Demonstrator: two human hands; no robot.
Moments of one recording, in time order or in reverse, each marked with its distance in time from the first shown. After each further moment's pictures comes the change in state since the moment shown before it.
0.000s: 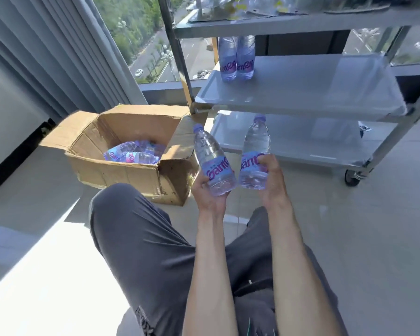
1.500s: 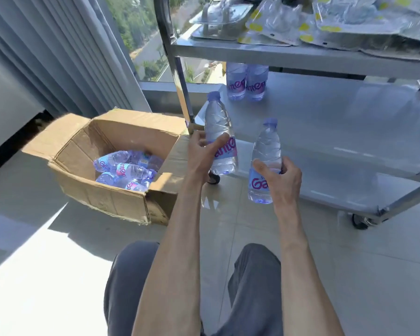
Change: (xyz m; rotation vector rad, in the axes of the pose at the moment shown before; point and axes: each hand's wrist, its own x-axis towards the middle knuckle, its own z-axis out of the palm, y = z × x) left_hand 0.174 0.064 0.109 0.775 0.088 0.212; right_hand 0.114 -0.081 0.029 -0.601 0.207 -0.316
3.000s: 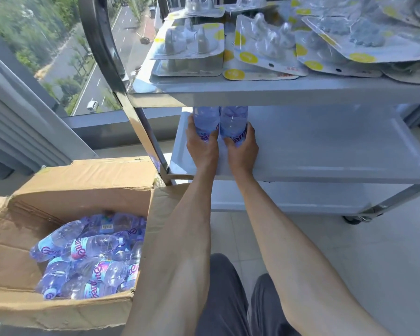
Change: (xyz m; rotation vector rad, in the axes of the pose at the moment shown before) left_hand 0.232 -0.031 0.080 0.300 0.000 0.345; right_hand 0.225 0.025 0.166 -0.244 0.435 -0.181
